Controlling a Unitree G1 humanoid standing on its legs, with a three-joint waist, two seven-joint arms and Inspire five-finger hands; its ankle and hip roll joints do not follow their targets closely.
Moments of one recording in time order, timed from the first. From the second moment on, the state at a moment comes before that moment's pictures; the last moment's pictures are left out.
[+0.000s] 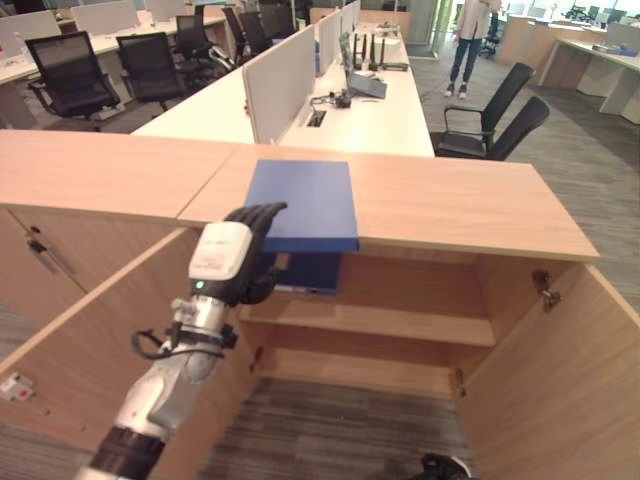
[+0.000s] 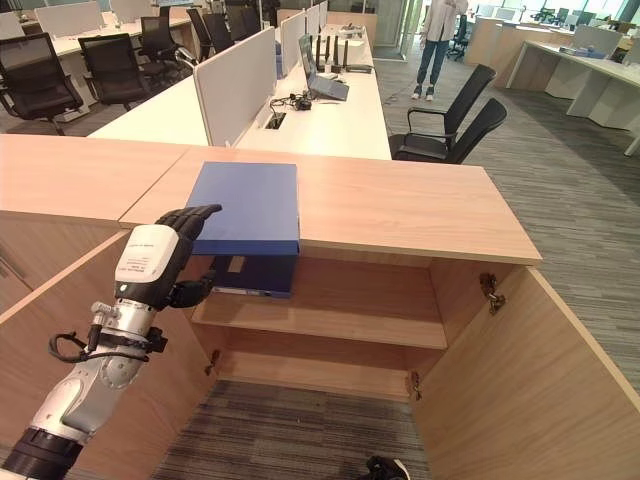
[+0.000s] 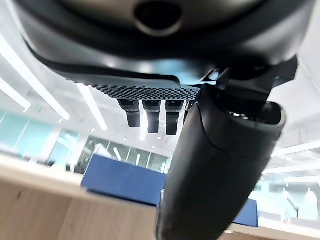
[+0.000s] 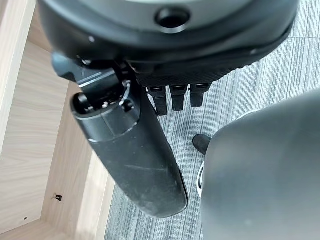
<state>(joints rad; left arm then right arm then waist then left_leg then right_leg) -0.19 0.65 -0.20 0.01 0.77 -0.09 0.35 -0.05 -0.13 0.26 1.22 0.18 0.01 -0.10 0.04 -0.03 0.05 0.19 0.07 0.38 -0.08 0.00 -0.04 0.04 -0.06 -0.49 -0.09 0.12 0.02</state>
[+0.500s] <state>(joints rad) -0.34 0.66 -0.37 0.14 0.96 -0.02 0.39 -0.06 -0.14 0.26 1.22 0.18 0.01 -0.11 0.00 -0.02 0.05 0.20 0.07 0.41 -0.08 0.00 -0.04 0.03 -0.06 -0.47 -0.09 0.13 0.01</state>
